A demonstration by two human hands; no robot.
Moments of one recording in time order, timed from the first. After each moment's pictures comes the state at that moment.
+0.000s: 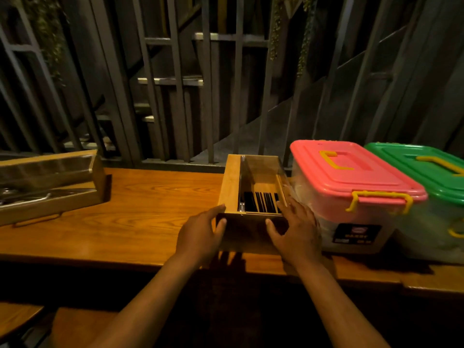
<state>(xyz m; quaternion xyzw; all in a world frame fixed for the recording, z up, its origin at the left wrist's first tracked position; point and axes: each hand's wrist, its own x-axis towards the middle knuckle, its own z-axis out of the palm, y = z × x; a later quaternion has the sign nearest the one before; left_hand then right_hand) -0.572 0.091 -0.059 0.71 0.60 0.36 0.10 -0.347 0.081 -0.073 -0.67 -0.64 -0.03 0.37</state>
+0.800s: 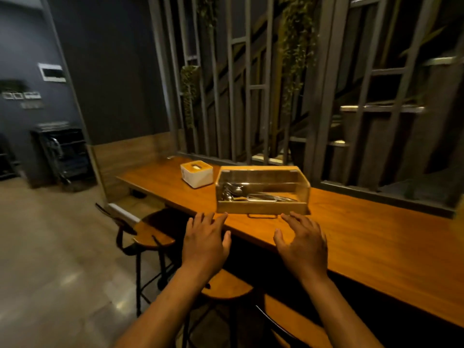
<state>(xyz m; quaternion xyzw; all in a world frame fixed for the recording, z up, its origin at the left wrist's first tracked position) -1.082 -0.074 -0.026 0.56 0.77 0.25 -0.14 -0.890 0.020 -0.043 -0.49 -0.75 0.07 0.44</state>
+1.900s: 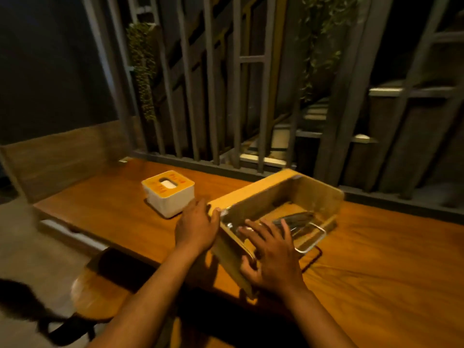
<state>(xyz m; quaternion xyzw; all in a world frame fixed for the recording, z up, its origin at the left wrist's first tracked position) -1.298 0.229 -0.038 0.56 0.75 0.36 0.03 -1.101 0.227 -0.080 -0.41 -0.85 0.00 0.33</state>
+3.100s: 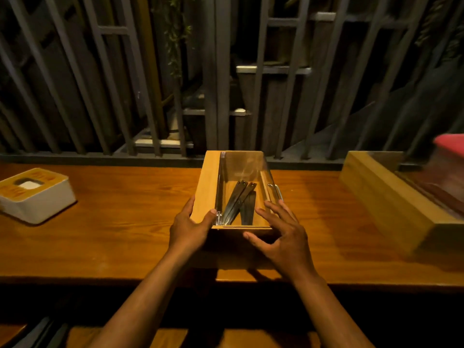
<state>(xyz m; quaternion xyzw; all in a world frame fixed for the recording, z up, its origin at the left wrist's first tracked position) -1.045 0.196 -0.058 0.52 0.63 0.47 0.34 -0.843 0.162 -0.087 -0.60 -0.67 0.05 0.43</state>
